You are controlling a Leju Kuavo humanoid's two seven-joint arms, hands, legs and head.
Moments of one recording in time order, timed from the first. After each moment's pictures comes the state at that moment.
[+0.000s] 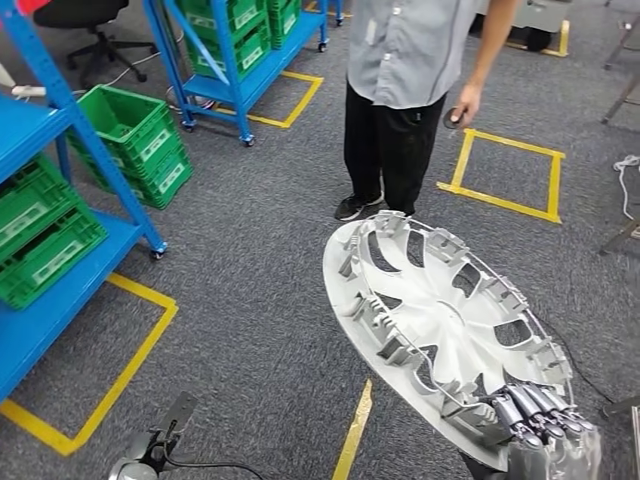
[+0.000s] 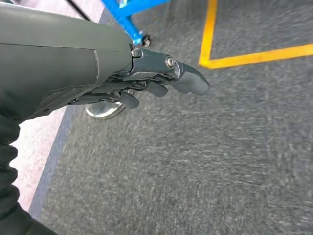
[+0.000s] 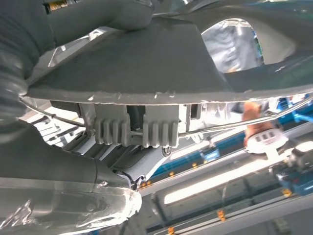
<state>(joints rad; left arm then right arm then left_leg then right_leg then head) -0.06 -0.15 0.64 -0.21 -1.01 0.12 -0.35 0.39 -0.28 0.45 -2.05 1.47 -0.69 0.16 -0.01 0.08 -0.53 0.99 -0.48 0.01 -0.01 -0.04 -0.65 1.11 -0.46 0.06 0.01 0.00</state>
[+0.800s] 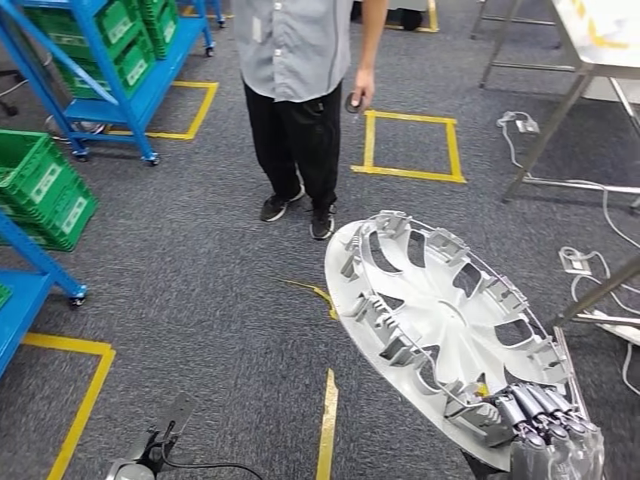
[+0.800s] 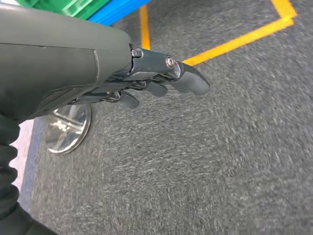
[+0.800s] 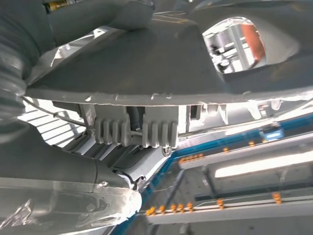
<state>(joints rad) -0.06 -0.14 0.64 -0.21 -1.02 0.09 -0.37 0.40 -0.28 0.44 -2.05 1.48 -0.69 0.18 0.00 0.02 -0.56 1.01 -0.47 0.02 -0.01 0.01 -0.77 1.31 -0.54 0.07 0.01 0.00</state>
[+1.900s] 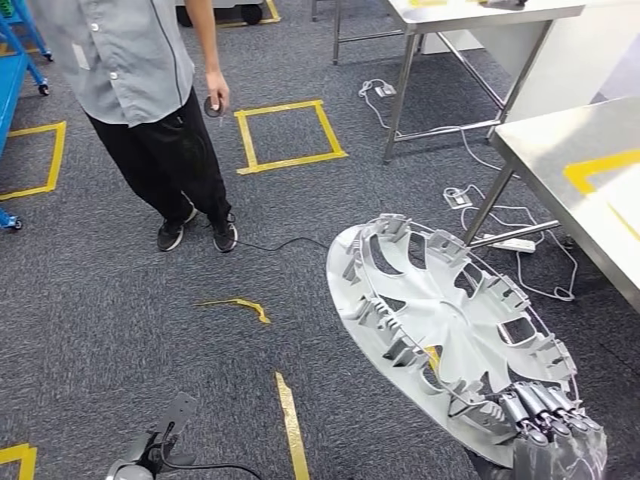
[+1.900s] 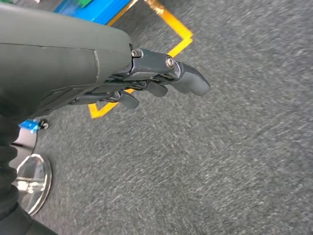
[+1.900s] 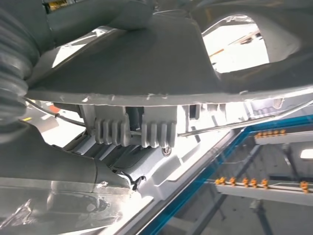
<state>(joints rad) -0.06 -0.14 0.64 -0.21 -1.02 0.09 -0.38 0.40 -0.30 0.43 -2.05 1.48 -0.69 0.20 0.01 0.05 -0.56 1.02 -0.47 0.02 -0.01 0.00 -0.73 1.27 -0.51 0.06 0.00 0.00</state>
